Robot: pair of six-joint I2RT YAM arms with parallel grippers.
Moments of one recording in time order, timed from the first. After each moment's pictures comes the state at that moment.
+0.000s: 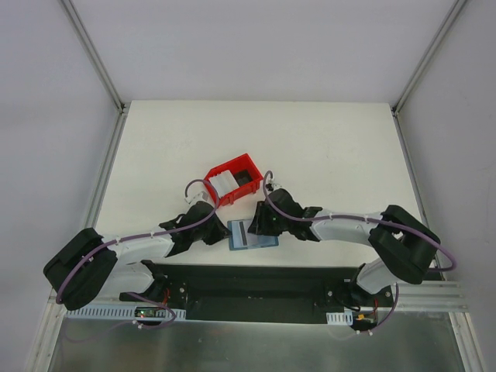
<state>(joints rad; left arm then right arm) -0.76 1.20 0.32 0.05 -0.03 -1.16 0.95 1.52 0.68 0.02 -0.05 0.90</state>
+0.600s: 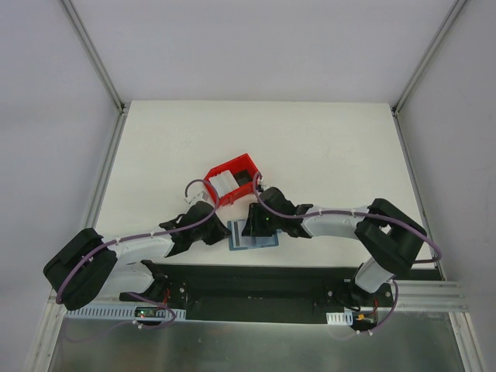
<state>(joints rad) -0.76 1.20 0.32 0.05 -0.03 -1.16 0.96 1.62 0.75 0.03 -0.14 0.86</state>
